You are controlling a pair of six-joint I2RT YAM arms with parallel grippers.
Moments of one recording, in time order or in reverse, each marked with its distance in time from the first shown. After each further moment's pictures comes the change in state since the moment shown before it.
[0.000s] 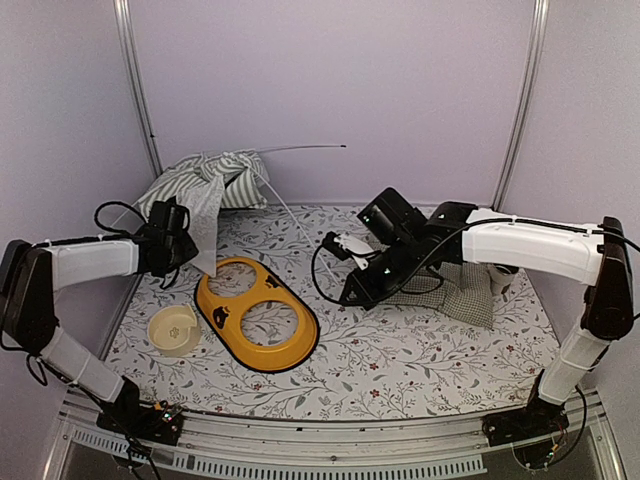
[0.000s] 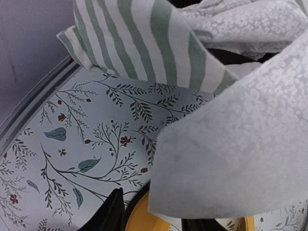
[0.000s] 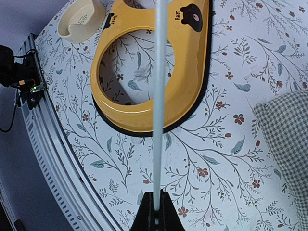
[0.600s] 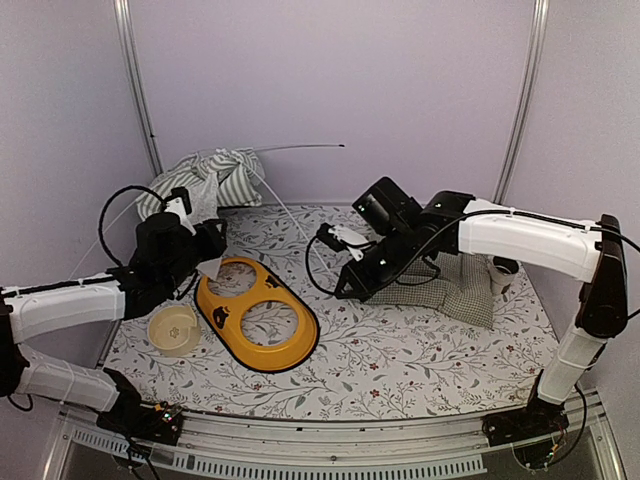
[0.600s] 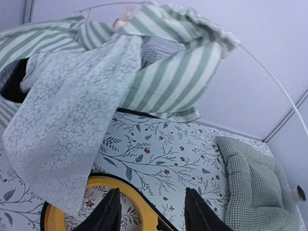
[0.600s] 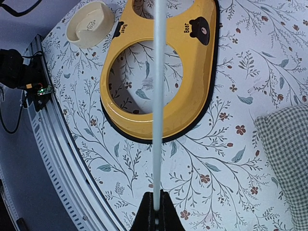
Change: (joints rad) left arm -0.297 -0.324 -0.217 0.417 0.053 0.221; right arm 0.003 0.035 0.094 -0.054 -0.011 -0.020
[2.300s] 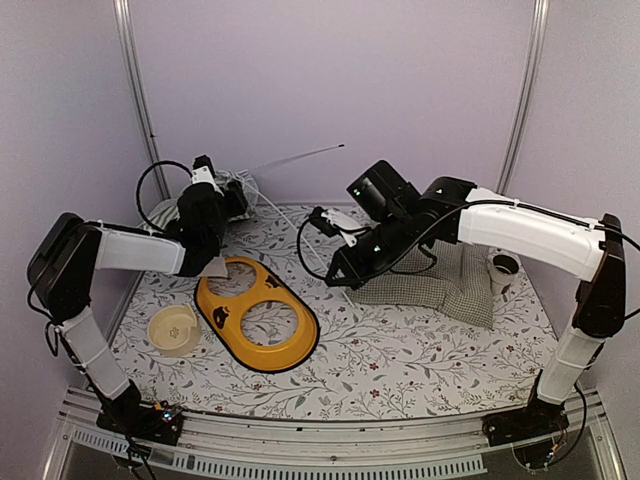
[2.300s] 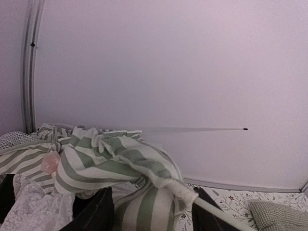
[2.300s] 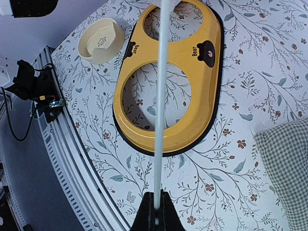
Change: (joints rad) left arm 0.075 0.572 0.323 0.529 -0.138 0.234; right arm 0.025 0.022 0.129 -0.043 0.002 0.029
